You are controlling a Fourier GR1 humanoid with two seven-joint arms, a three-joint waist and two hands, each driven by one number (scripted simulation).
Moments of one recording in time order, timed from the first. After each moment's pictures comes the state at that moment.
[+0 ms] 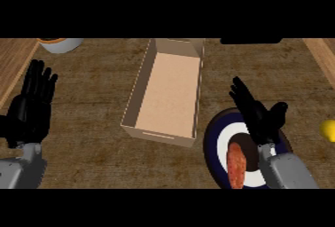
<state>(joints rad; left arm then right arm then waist) -0.18 0.35 -0.02 -1.61 0.32 0.34 0.05 -0.23 -0.22 0.21 -1.42 -0.23 -0.12 0.11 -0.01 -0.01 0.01</state>
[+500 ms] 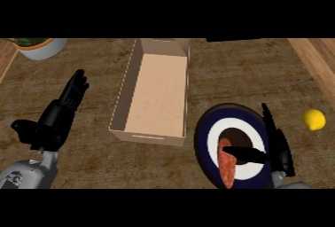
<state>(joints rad) -0.17 0.41 -0.21 -1.60 0.21 0.20 0.06 -0.02 -0.31 0.27 -1.42 0.10 -0.44 0.18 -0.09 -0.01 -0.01</state>
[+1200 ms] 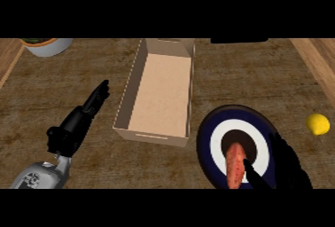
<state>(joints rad) -0.17 0.41 -0.32 -1.59 0.16 0.12 0.07 0.20 -0.54 0.53 -1.72 0.80 -0.46 0.65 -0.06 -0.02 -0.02</state>
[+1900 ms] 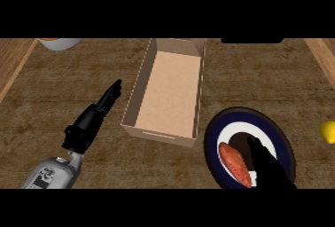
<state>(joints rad) -0.22 0.35 -0.35 -1.54 0.13 0.10 0.06 0.13 -0.35 0.65 -2.19 0.87 0.05 1.18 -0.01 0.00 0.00</state>
